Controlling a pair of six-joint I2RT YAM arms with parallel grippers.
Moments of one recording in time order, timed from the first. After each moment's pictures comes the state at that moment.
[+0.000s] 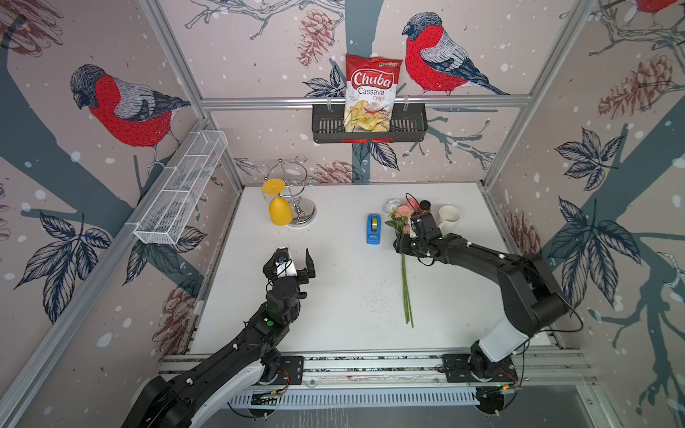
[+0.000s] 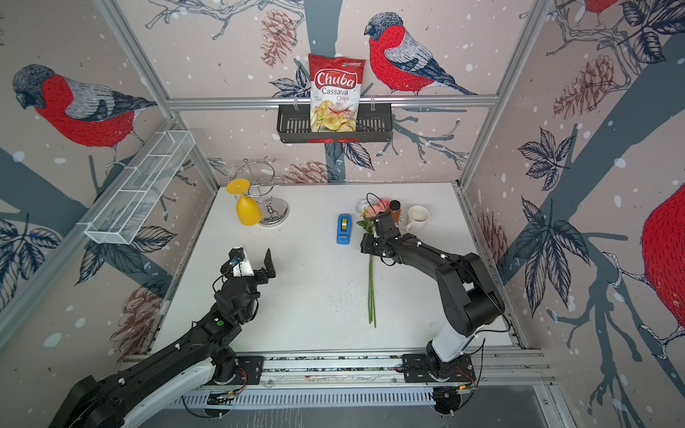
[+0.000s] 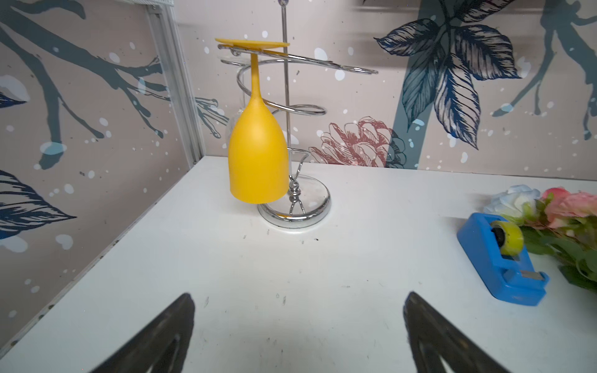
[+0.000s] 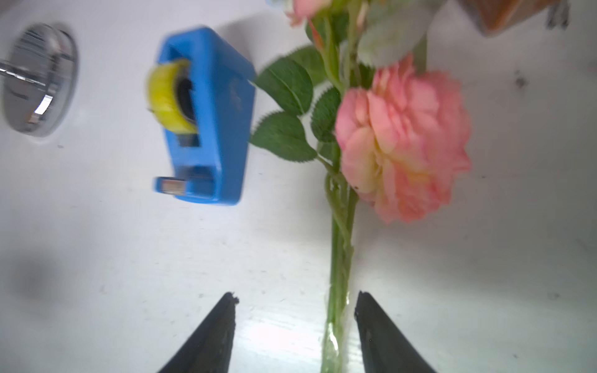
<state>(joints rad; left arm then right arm) -0.59 0.78 0.17 0.48 -0.71 -0.10 0.50 1.59 0.97 -0.23 -0.08 0.50</state>
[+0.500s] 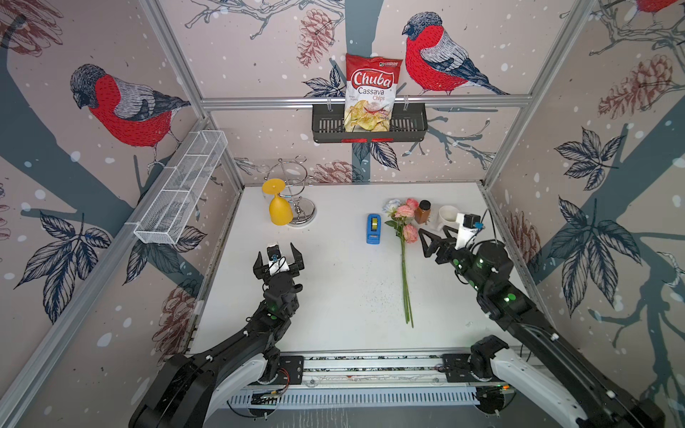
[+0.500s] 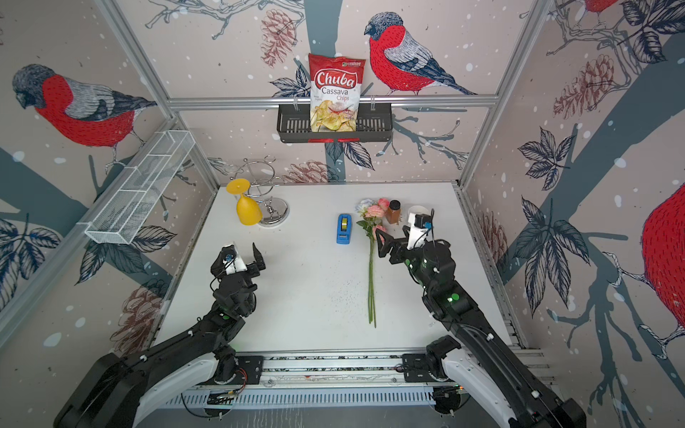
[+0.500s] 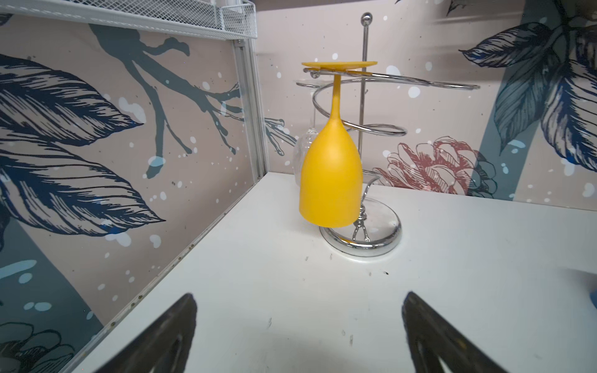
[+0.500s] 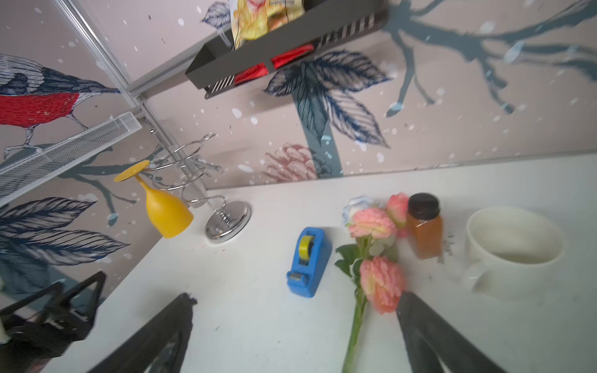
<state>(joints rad) -0.46 0.96 0.13 0.79 -0.82 0.00 0.48 0.67 0.49 0.12 0.03 0.27</state>
